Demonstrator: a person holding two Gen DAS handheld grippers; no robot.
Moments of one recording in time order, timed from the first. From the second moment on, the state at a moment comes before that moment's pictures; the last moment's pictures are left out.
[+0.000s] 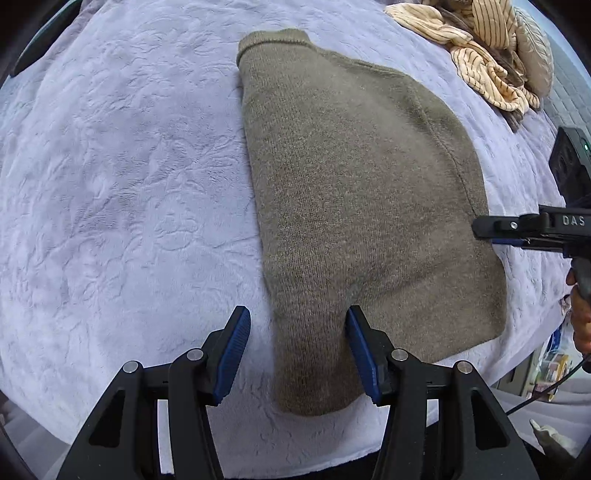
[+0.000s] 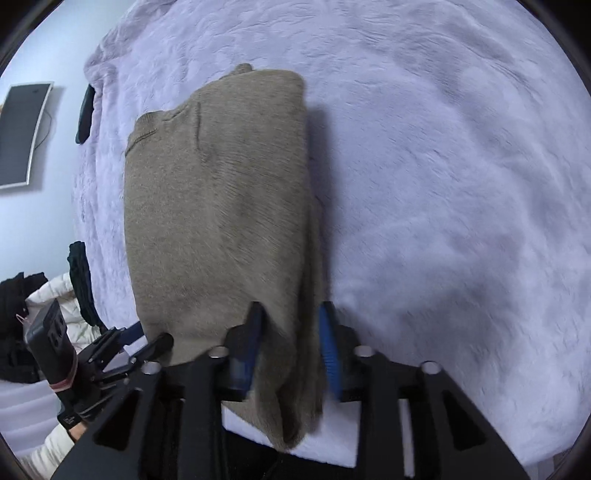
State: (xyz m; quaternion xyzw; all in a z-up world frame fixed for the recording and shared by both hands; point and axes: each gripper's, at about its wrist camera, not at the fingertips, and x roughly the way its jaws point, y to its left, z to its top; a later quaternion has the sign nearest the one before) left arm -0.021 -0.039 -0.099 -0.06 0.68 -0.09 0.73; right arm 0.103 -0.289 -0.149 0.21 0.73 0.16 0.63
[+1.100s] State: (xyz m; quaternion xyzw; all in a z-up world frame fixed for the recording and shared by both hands) left arm -0.022 -0.055 -0.084 0.00 0.68 -0.05 0.73; right arm 0.040 -0.260 -0.129 0.16 0.74 0.19 0.62
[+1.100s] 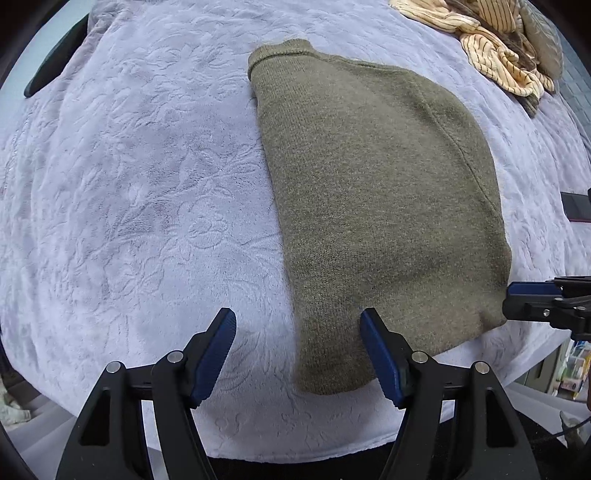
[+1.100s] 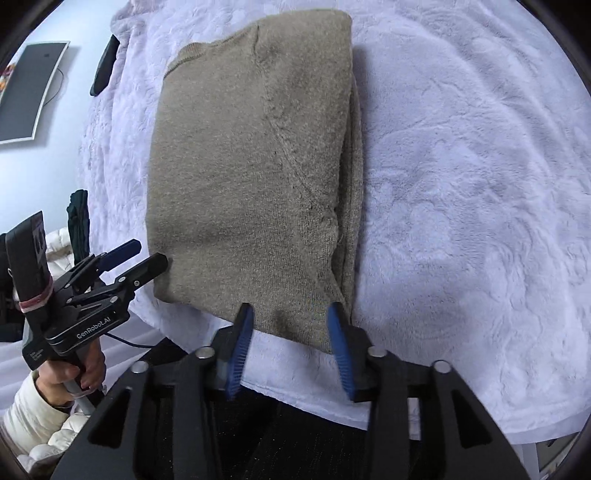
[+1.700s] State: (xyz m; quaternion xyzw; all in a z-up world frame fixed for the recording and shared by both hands) left arm -0.031 -0.086 -0.043 0.00 0.66 -0.01 0.75; right arm 0.048 -0.257 -0.096 0.13 0.72 0.17 0.66
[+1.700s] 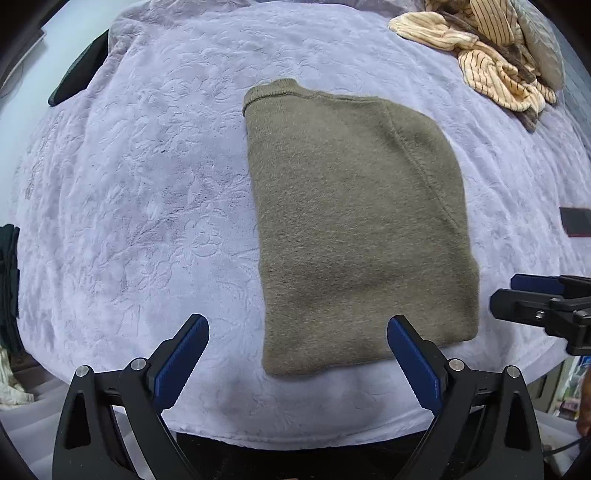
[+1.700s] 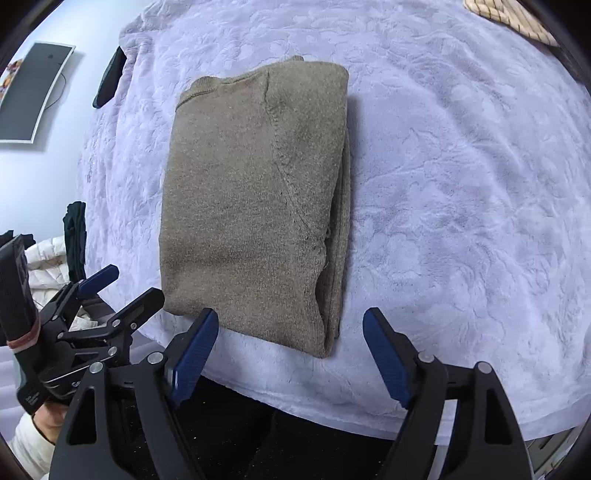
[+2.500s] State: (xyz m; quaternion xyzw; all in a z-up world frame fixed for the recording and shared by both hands) left arm -0.022 -0.068 -0.025 0.01 0.66 0.02 0.75; right arm 0.034 -0.223 -0.052 0.10 0.68 0.07 0.72
